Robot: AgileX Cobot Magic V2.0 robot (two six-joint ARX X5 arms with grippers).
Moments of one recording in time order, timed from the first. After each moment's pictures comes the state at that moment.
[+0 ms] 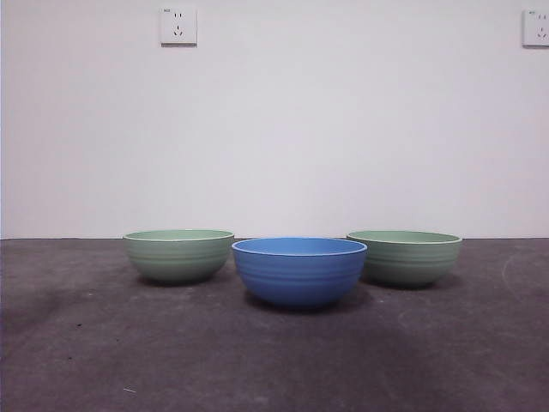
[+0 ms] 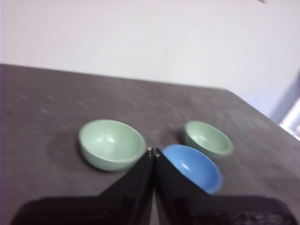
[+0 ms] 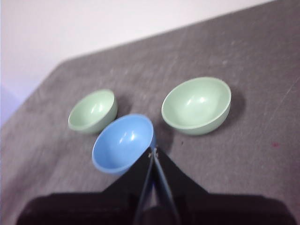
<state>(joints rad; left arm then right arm) 0.06 0.25 0.54 -0.44 0.54 -0.24 0.03 0.42 0.65 -0.59 -0.42 0.22</state>
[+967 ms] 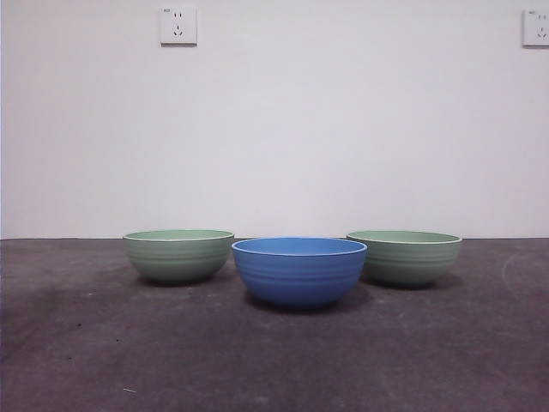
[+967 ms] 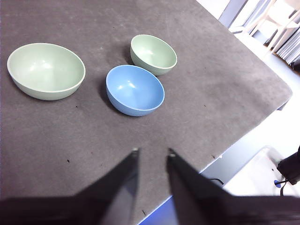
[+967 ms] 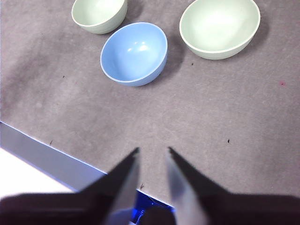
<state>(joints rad) 0.06 0.57 0.96 -1.07 0.75 0.11 0.11 0.69 1.03 -1.15 -0.42 -0.09</state>
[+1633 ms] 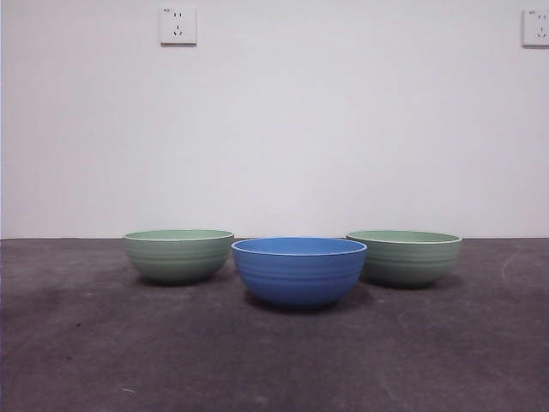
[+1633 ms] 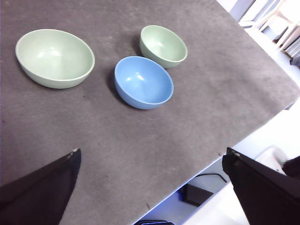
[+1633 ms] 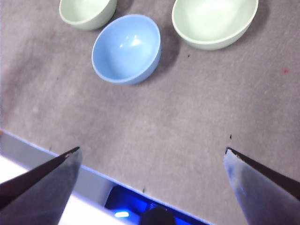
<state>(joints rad) 0.06 0.61 0.98 -1.10 0.71 0.10 0.11 0.79 1.03 -1.11 -0.42 -0.03</state>
